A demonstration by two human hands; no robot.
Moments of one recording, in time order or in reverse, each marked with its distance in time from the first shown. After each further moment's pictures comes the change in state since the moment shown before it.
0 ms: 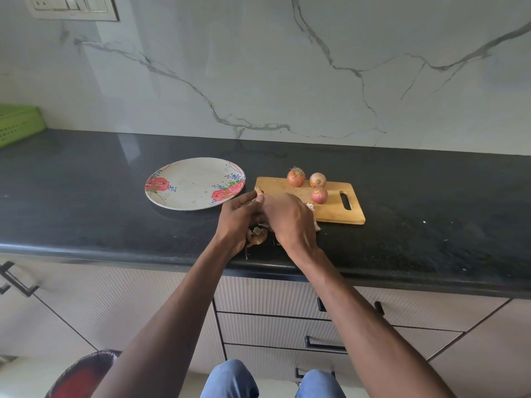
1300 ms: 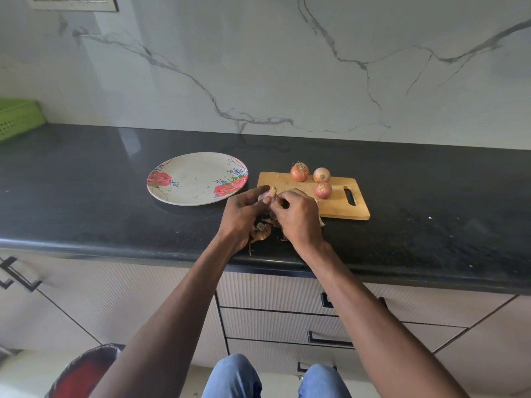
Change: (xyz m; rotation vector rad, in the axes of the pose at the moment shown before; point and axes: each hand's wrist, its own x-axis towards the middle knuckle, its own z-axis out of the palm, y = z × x) left_hand 0.005 -0.006 -0.007 0.083 -0.060 0.036; right_hand 0.004 0.007 0.001 0.132 -0.063 0.018
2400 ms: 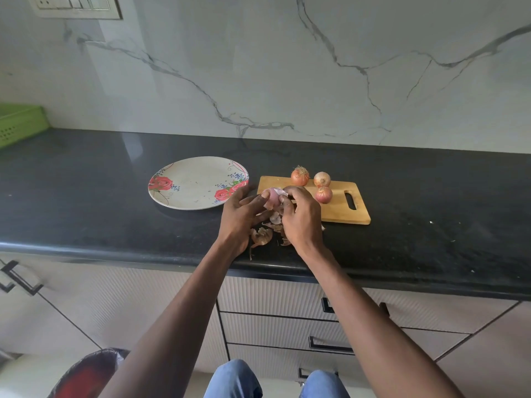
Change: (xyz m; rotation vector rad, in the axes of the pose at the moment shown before) left_hand -0.004 0.008 0.006 -0.095 0.061 0.026; right_hand 0.002 -0.007 -0.006 0.079 0.049 0.051
